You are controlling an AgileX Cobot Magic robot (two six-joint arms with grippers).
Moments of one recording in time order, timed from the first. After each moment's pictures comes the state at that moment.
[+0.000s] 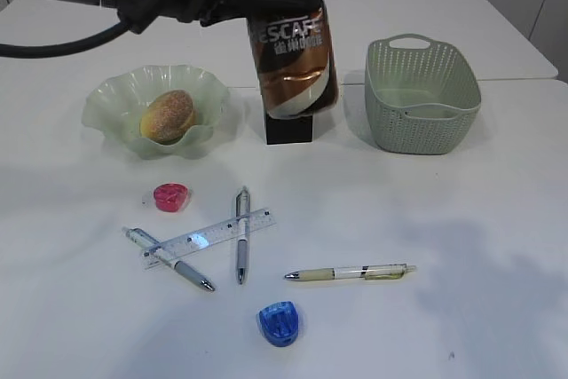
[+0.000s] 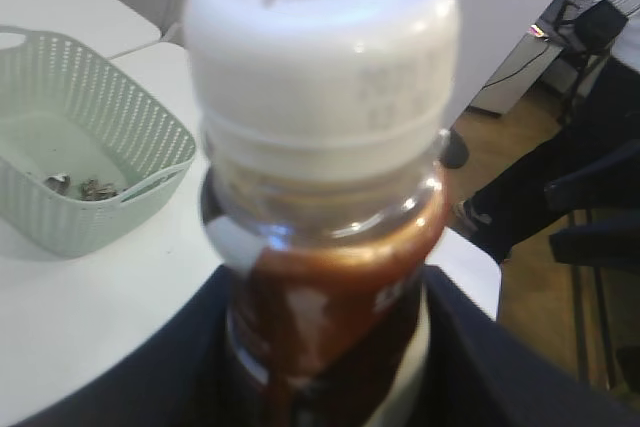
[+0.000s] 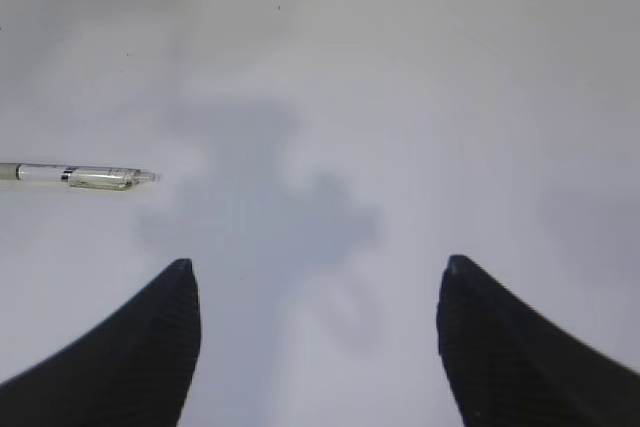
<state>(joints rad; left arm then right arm) -0.42 1.63 -1.27 -1.44 0.73 1.17 -0.01 0.86 -0.82 0.02 0.95 -0.09</state>
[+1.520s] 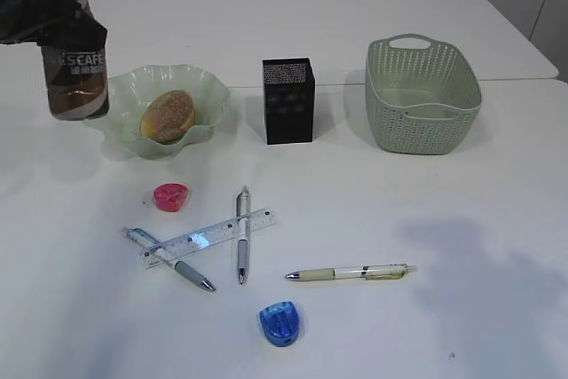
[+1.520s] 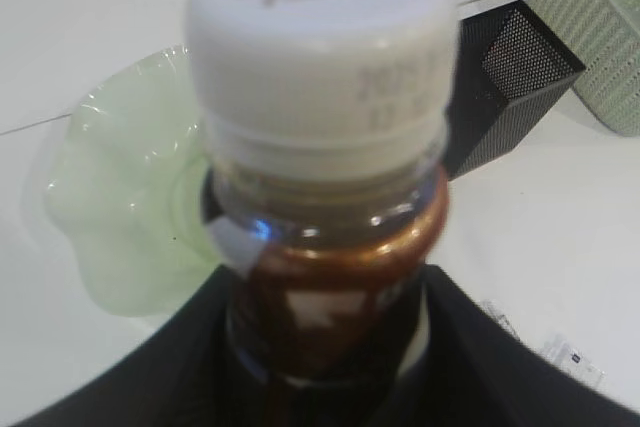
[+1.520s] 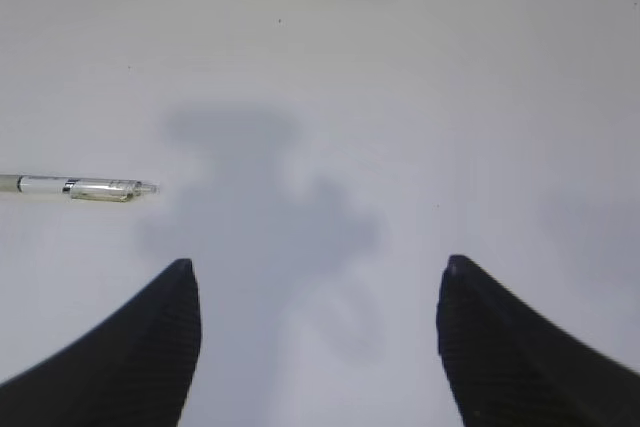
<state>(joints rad) -0.06 1.63 -1.27 -0.72 0.53 0.71 -0.01 0.86 -0.82 0.02 0.94 -0.09</state>
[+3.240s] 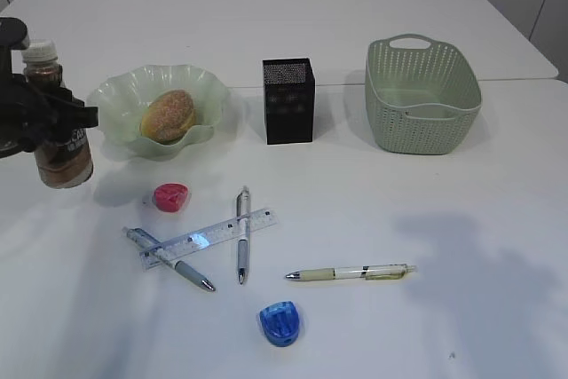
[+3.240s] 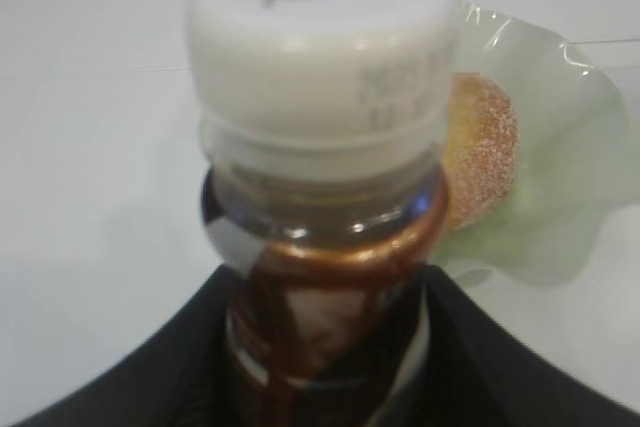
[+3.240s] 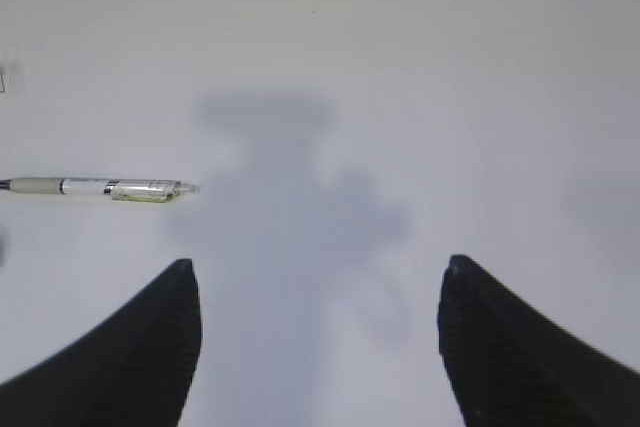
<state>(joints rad) -0.24 1.66 -0.78 -0.67 -0.38 0.49 -0.01 0.90 -0.82 0.09 0.92 -0.09</state>
